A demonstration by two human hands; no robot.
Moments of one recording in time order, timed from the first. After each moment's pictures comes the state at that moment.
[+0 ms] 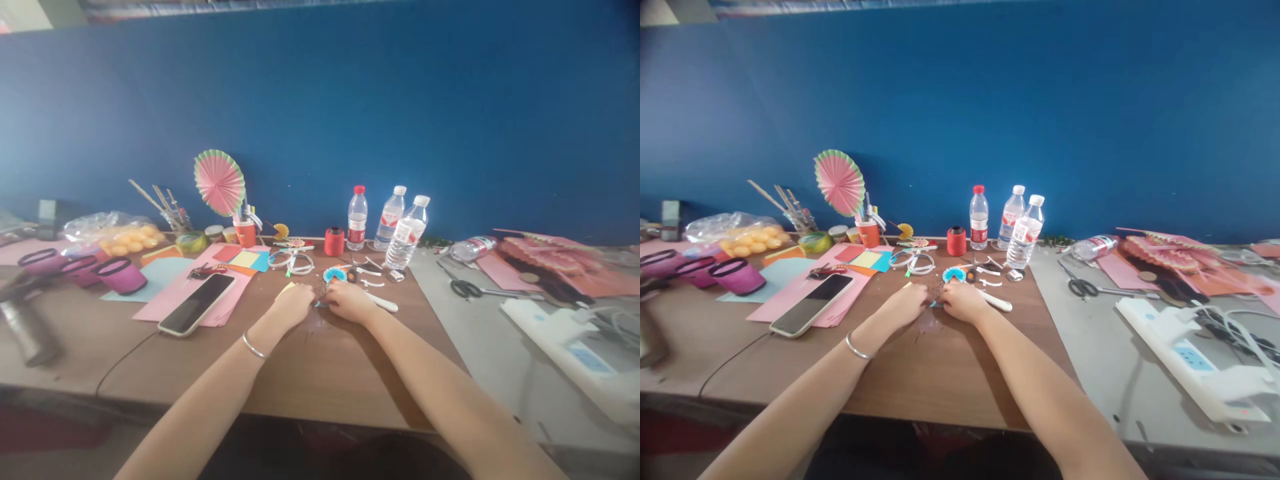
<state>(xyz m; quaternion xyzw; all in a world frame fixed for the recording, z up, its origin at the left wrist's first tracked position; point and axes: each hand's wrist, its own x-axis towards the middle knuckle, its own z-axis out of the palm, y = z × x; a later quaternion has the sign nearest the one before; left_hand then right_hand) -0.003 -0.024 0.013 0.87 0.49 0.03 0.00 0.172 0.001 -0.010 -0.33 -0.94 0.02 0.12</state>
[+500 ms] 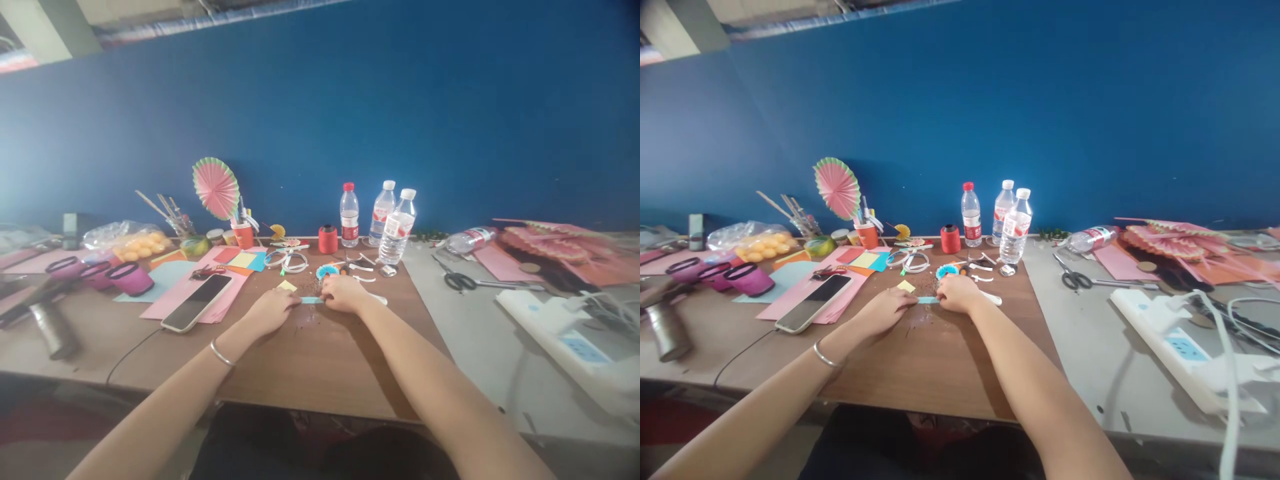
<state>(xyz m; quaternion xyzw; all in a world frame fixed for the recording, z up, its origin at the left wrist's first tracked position) -0.024 -0.045 0.013 0.88 0.48 0.04 0.01 0.190 0.006 -0.005 -0.34 -0.93 0.05 0.13</state>
